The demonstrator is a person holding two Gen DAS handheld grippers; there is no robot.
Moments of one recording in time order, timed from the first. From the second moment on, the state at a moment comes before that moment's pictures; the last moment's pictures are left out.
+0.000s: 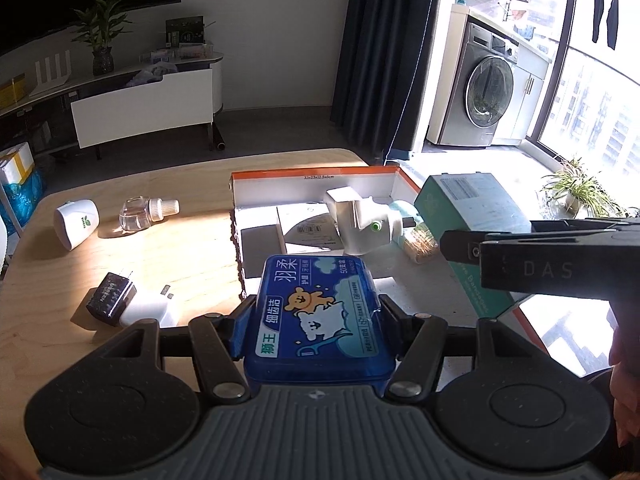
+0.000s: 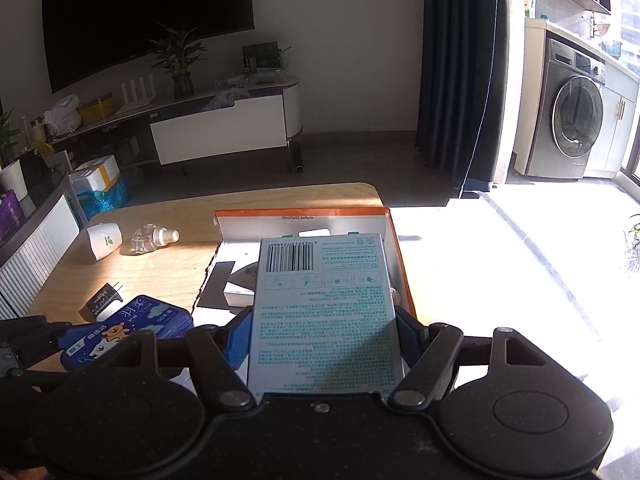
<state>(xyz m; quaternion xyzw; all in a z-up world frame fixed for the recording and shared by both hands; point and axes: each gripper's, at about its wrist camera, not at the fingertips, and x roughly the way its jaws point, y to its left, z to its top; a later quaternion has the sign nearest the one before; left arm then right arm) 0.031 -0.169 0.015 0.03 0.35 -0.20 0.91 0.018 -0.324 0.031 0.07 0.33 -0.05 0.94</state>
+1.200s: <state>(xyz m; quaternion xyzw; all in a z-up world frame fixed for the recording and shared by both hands) 0.051 -0.198 0.007 0.04 0.36 -0.22 0.91 0.040 -0.347 0.016 0.05 0.35 -0.05 0.93</state>
